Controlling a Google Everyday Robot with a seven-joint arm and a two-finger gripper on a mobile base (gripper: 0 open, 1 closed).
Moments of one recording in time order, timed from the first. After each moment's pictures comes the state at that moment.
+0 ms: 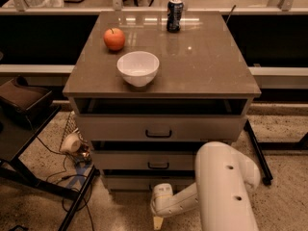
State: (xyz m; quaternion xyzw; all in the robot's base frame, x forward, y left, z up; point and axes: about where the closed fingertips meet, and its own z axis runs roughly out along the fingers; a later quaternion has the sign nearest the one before) arm 0.504 -0.015 0.122 -0.71 0.70 -0.03 0.13
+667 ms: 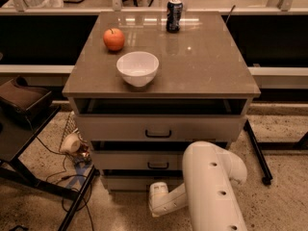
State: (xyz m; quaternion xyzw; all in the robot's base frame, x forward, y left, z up) arm 0.513 -0.008 0.097 -0.72 0.68 -0.04 0.11
